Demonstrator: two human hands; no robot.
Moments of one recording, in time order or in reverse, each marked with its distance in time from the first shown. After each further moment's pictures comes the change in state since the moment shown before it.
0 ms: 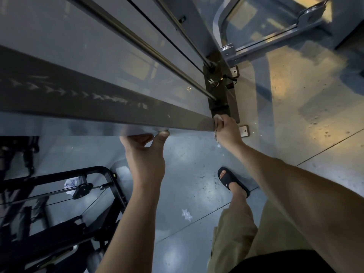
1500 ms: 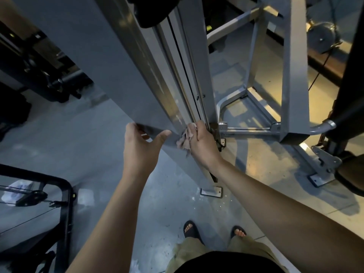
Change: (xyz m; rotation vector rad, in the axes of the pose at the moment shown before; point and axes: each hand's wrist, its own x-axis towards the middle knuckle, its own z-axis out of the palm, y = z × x) left_hand -0.026 0.098 -0.101 -0.137 0.052 0.089; right_hand -0.149 -0.237 -0.072 0.036 -0.084 -0.581
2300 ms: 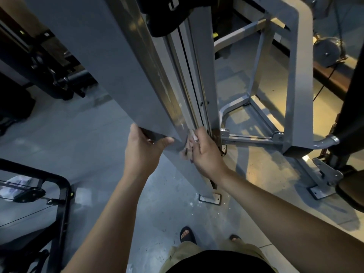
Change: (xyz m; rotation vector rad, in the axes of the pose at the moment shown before) left_hand 0.015 0.002 -0.003 0.033 -0.040 -0.001; right_hand -0.009 -0.010 -0.012 -0.108 -0.071 -0.247
